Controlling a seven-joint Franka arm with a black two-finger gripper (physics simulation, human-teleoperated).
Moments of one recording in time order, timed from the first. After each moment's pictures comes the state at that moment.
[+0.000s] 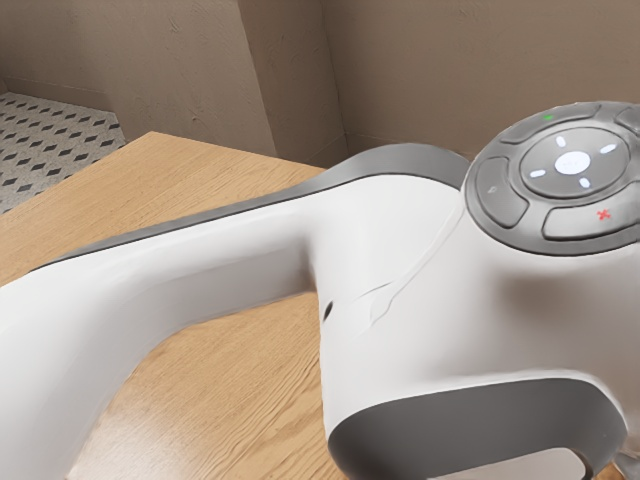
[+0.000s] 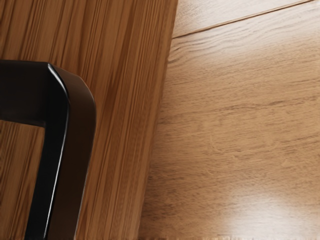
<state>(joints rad) -0.78 0.16 -0.08 -1.43 0.18 2.00 0.80</state>
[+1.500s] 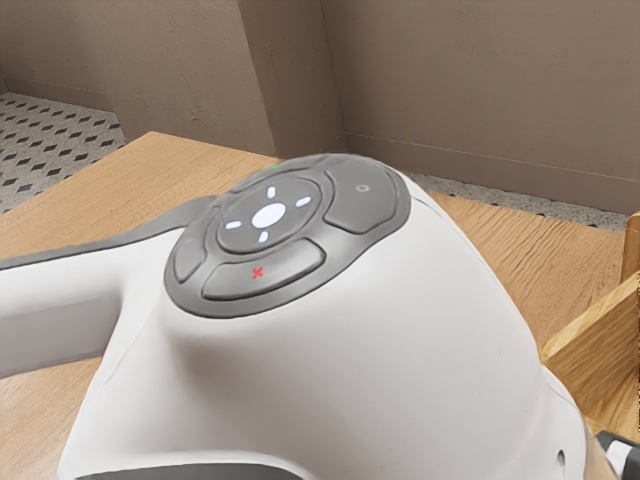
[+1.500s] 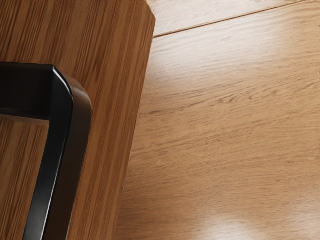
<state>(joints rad) -0.84 -0.14 -0.08 -1.76 0.04 2.00 0.77</state>
